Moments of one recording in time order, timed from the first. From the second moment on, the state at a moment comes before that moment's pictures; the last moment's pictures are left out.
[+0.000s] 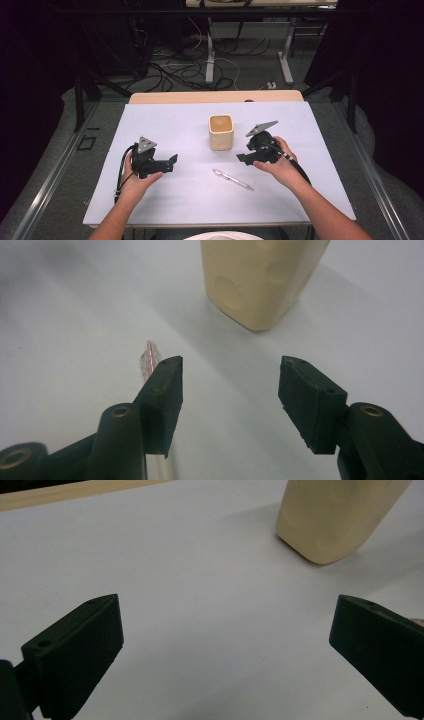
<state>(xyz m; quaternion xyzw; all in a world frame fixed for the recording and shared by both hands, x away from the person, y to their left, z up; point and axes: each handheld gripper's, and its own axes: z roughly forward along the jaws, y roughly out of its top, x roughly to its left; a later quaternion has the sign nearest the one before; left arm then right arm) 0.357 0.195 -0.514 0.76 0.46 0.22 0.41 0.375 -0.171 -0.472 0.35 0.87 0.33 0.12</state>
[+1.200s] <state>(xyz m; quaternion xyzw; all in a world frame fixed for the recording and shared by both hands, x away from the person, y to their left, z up) 0.357 0.194 -0.518 0.77 0.45 0.22 0.40 0.347 -0.159 -0.513 0.32 0.91 0.27 0.05</state>
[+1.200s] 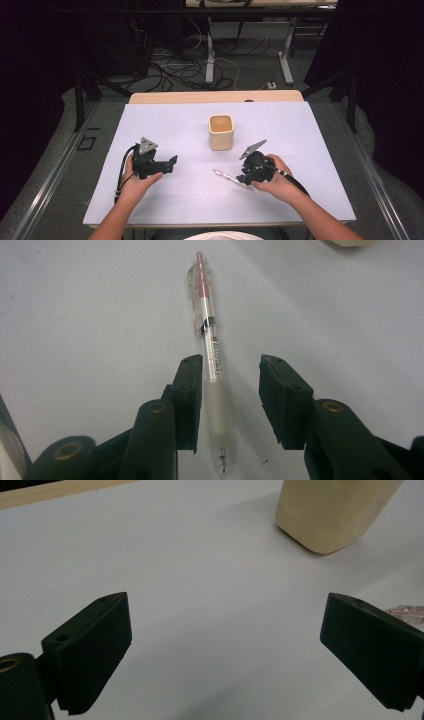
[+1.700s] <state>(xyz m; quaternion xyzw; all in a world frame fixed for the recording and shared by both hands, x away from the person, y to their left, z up) 0.357 0.195 -0.517 0.77 0.45 0.22 0.40 0.342 -0.160 -0.520 0.33 0.91 0.25 0.04</state>
